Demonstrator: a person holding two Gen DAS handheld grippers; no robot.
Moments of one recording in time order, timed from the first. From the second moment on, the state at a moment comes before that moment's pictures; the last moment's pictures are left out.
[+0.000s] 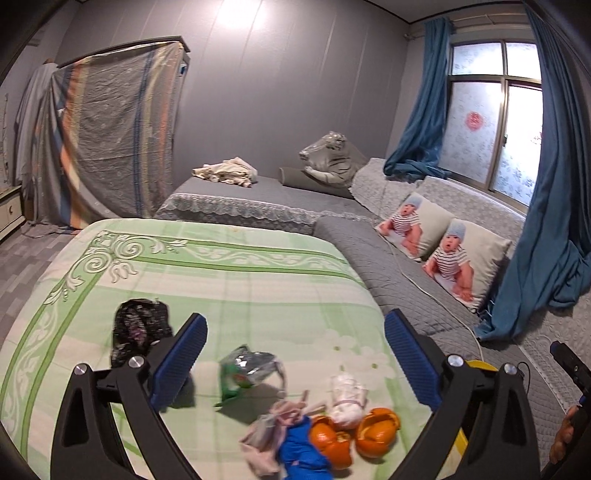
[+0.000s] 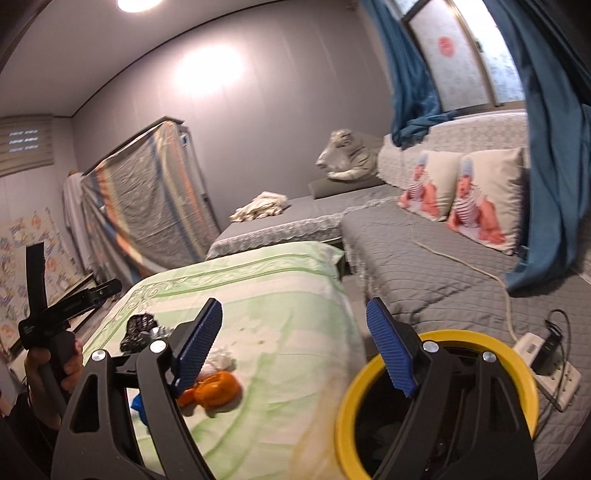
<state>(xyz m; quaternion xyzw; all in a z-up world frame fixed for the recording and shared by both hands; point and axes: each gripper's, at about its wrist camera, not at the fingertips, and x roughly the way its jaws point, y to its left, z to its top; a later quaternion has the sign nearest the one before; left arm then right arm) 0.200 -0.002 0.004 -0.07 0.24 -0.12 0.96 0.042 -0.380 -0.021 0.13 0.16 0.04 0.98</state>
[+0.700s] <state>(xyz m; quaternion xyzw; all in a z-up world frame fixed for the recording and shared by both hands) 0.220 0.085 -0.040 -0.09 0.27 -0.02 0.96 0.094 -0.283 -0.066 0.06 0.24 0.14 0.96</state>
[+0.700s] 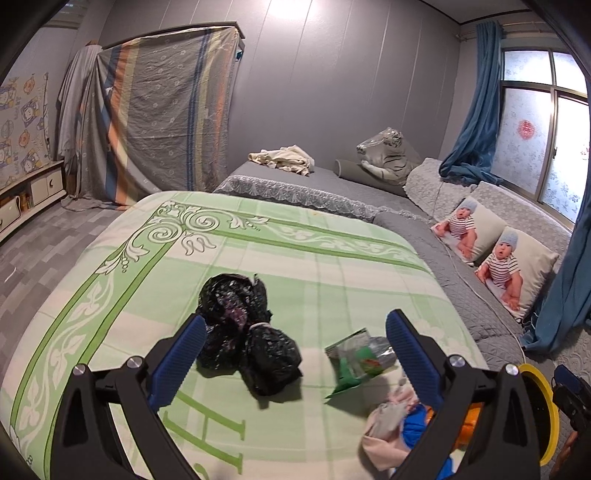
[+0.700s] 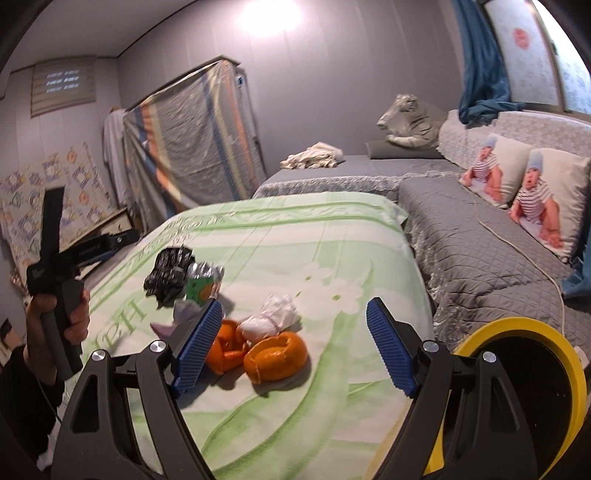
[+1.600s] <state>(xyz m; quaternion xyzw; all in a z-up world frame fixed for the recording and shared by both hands) 0.269 0.113 -0.092 -0.10 0.34 0.02 0.93 0.129 -0.242 -0.116 -0.03 0.30 0.22 0.93</state>
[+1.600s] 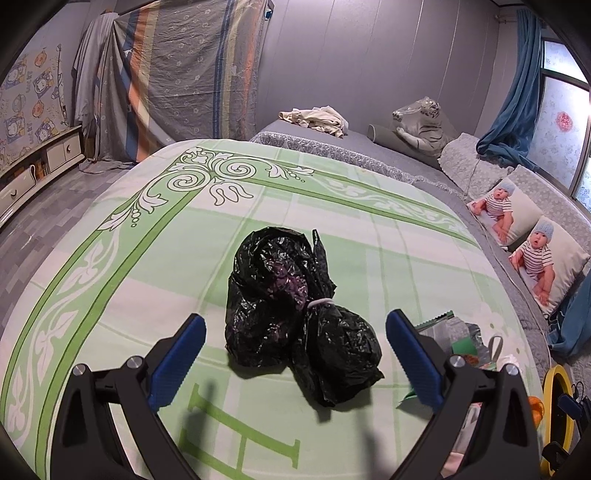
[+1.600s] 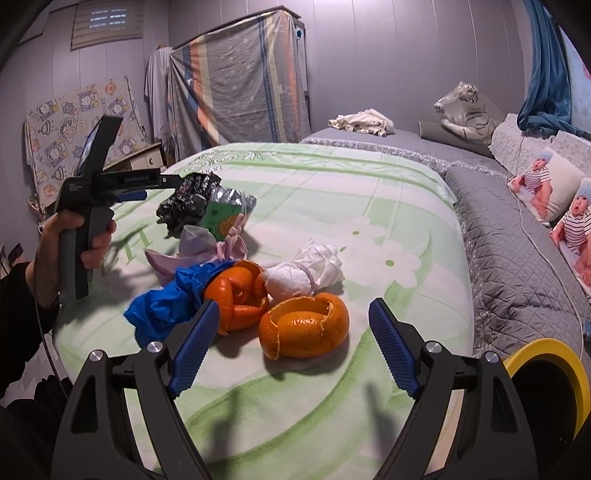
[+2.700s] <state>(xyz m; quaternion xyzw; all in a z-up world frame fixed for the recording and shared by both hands) 0.306 0.082 -0.117 -0.02 0.40 0.01 0.91 0.168 -0.237 -0.145 -0.03 0.36 0.21 0.91</state>
